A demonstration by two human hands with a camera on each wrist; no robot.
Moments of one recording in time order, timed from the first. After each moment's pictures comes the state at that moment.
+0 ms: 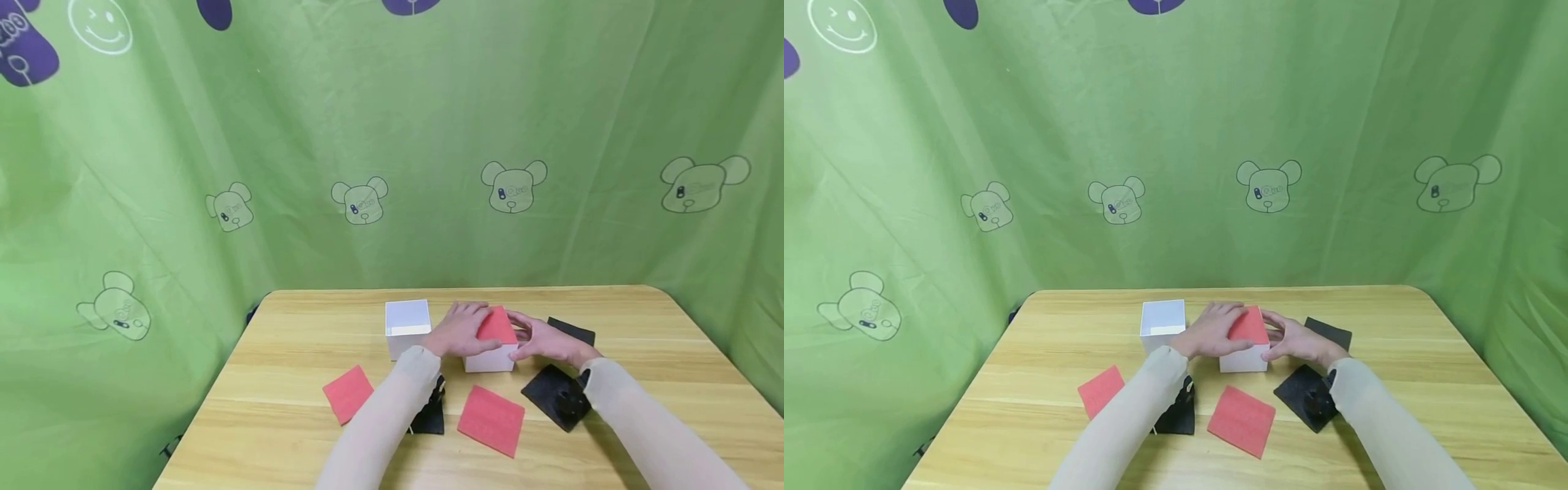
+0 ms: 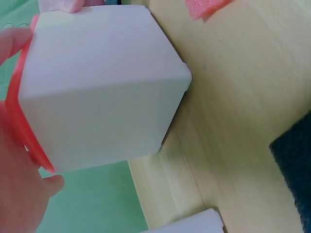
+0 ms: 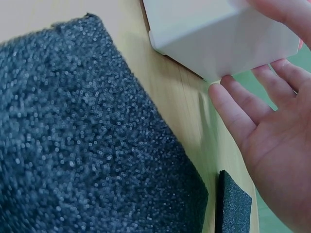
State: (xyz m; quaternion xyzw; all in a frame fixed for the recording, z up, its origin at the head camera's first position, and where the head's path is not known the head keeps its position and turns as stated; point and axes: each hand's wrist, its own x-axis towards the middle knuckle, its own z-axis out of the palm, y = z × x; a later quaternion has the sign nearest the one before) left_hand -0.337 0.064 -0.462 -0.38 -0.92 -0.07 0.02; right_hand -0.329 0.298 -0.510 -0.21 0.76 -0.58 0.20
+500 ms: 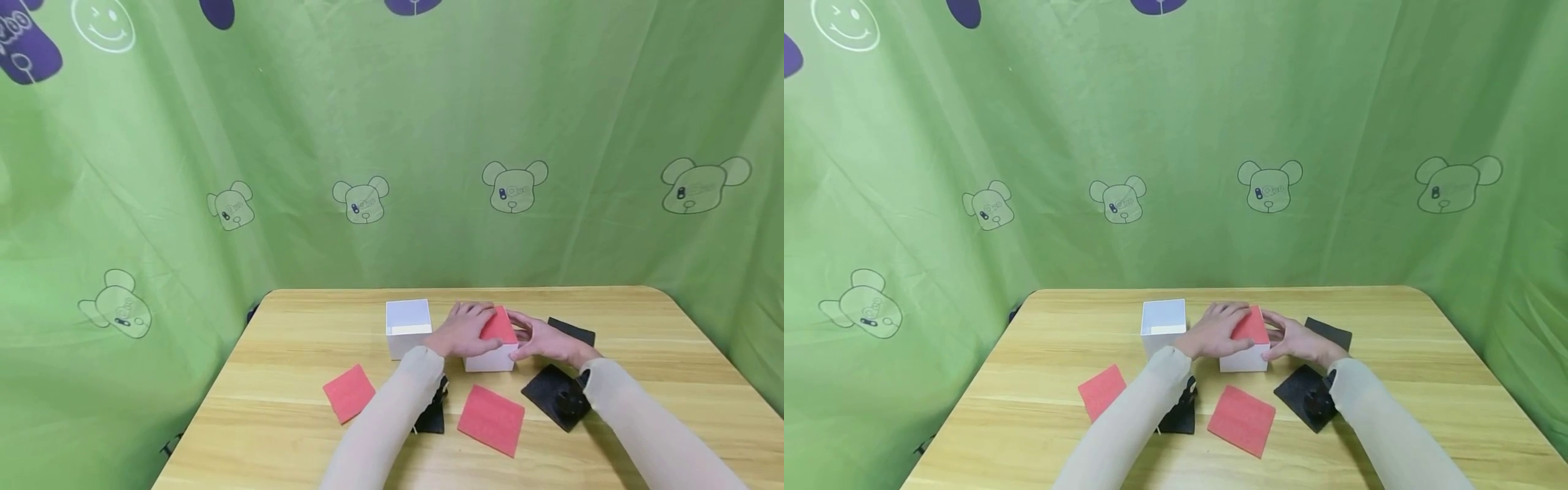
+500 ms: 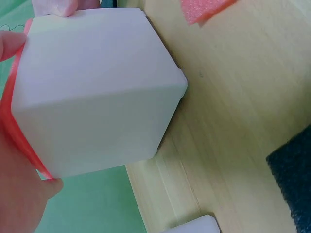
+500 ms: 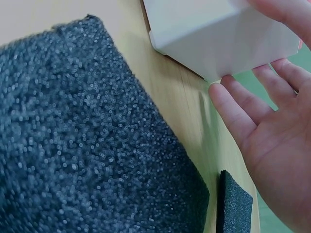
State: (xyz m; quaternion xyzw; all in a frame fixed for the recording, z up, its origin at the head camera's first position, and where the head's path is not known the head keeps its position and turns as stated) left_hand -0.335 0.069 -0.464 -0.38 -0.92 -0.05 0.02; right_hand -0.330 0.298 -0.513 -0.21 0.75 -0.59 0.21
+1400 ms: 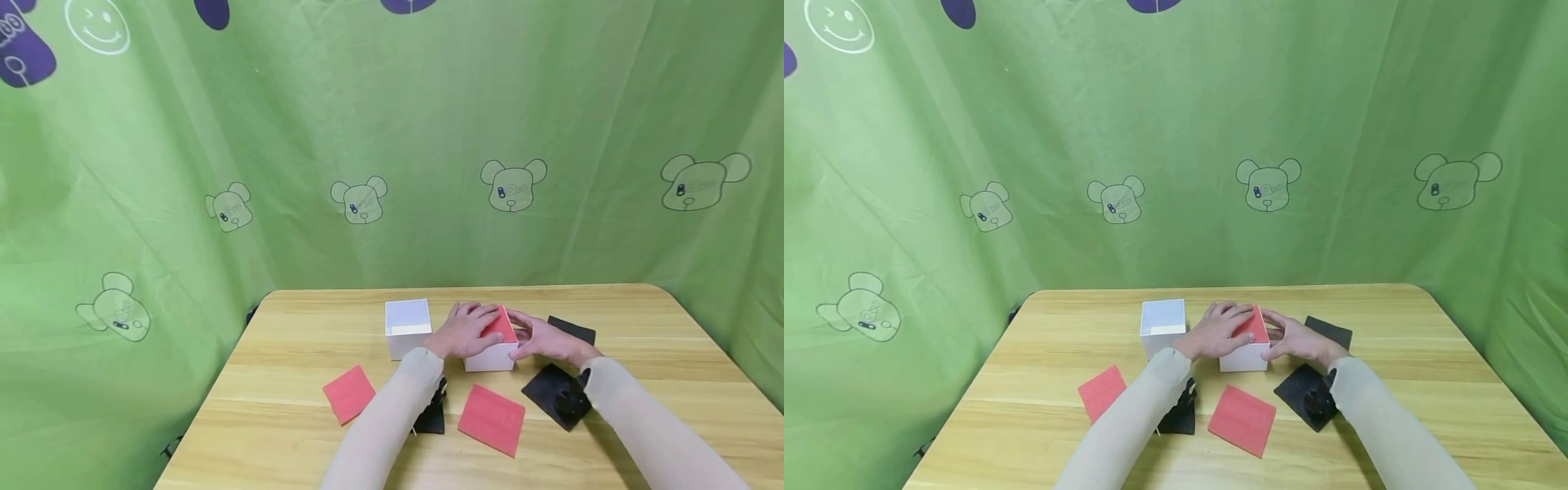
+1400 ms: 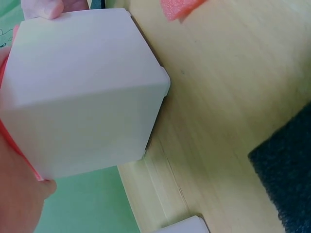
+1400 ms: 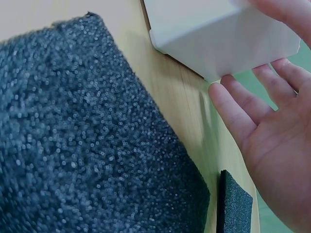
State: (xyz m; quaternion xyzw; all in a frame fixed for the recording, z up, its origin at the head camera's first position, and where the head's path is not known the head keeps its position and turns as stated) left_hand -0.336 0.070 -0.471 -0.39 -0.92 -0.03 0.02; right_hand -0.330 0.299 -0.513 -0.21 0.76 -0.58 0.20
